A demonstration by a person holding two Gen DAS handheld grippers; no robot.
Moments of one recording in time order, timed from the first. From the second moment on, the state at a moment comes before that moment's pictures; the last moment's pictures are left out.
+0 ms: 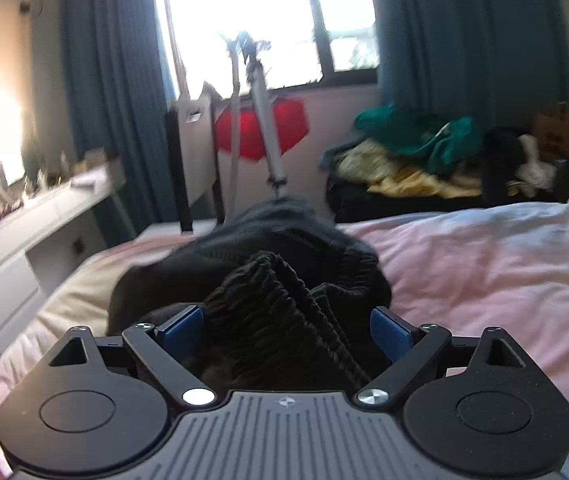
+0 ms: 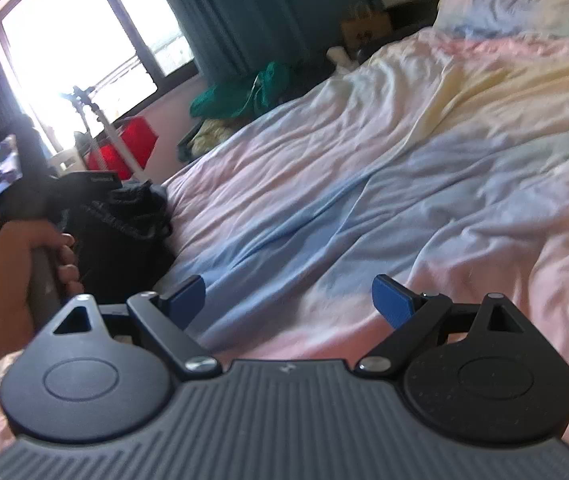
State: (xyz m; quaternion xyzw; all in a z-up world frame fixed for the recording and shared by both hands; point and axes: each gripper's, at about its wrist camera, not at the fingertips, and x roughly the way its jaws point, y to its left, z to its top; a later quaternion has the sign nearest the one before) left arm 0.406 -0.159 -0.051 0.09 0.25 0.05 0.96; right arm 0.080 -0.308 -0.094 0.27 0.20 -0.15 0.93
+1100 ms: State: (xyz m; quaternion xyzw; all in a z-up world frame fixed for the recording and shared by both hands) left arm 0.035 0.154 0.018 -0.18 0.22 0.02 0.96; right arm 0.027 -0.261 -0.045 0.22 0.08 -0.01 0.97
